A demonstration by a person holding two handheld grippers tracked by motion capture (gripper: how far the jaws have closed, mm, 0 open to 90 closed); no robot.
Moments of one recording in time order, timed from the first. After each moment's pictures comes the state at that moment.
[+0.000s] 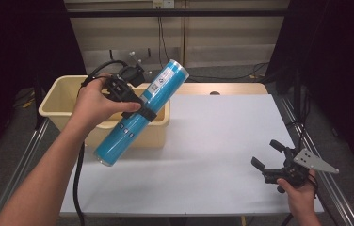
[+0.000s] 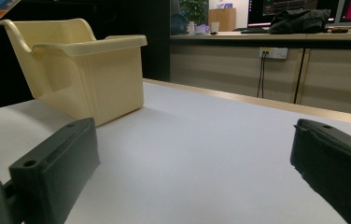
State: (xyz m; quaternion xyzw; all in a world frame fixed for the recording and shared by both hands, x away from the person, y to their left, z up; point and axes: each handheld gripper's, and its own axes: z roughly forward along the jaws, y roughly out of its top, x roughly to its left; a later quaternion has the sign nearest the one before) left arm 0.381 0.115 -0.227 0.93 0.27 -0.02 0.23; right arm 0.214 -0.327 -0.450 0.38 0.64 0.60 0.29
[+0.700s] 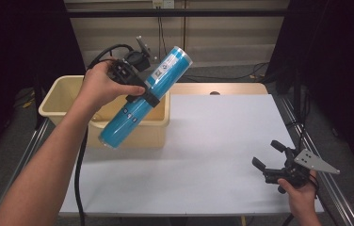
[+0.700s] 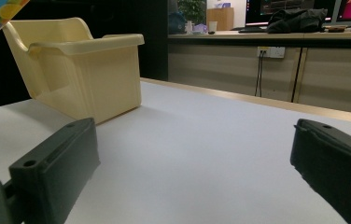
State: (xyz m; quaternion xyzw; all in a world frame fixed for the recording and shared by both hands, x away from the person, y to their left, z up) left arm 0.414 0.103 -0.214 0.94 0.25 0.00 0.23; right arm 0.214 -0.328 -0.452 0.38 0.64 0.60 0.29
